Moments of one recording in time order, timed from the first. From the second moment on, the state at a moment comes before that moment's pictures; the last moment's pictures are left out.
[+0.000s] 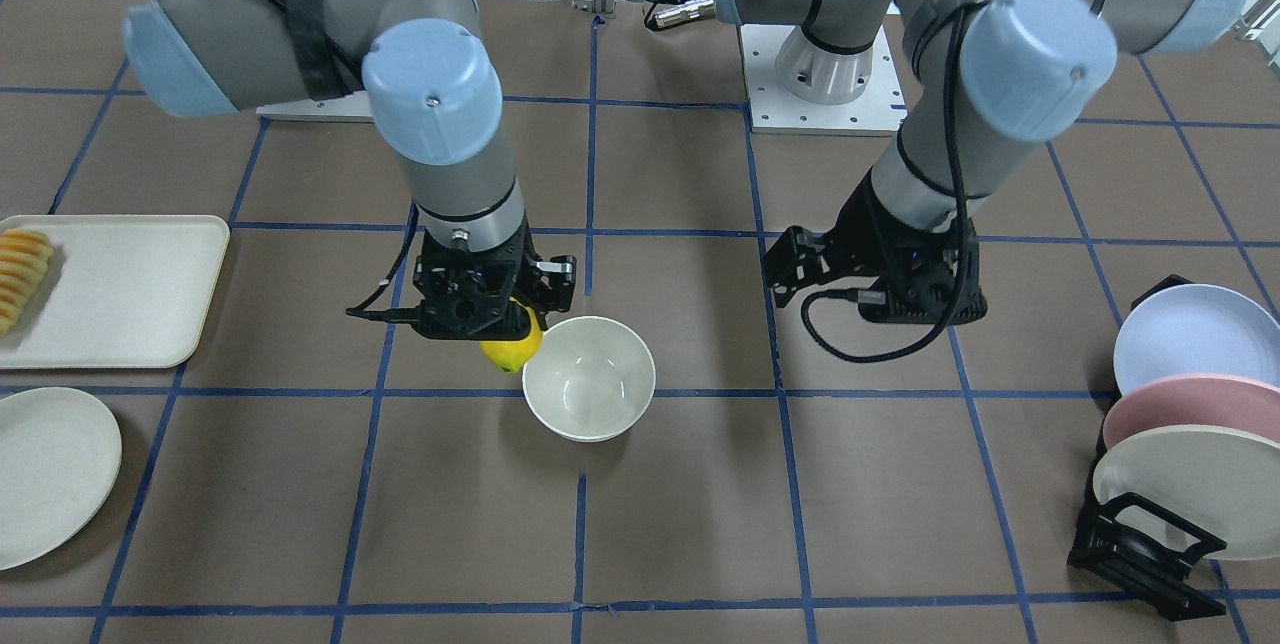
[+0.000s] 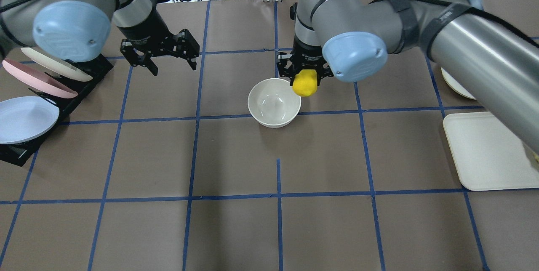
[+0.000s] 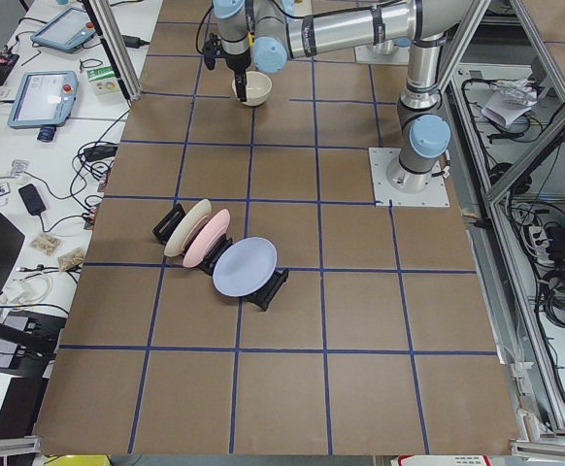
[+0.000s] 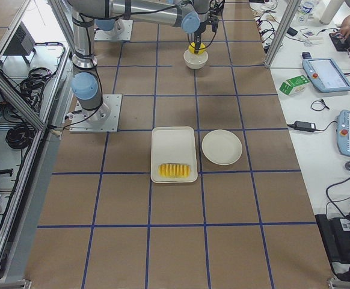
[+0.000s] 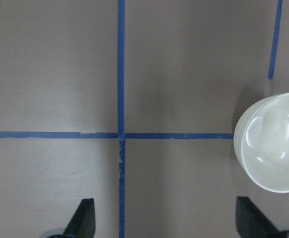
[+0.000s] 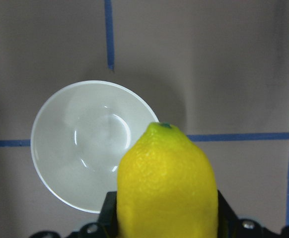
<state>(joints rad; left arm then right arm) -1.56 -1.72 -1.56 -1.45 1.50 -0.02 1.86 -1.24 1.58 -1.95 -1.53 0.32</state>
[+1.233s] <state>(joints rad) -1.56 -1.64 -1.47 -1.64 1.57 0.07 1.96 -1.03 1.58 -2.17 -1.53 0.35</state>
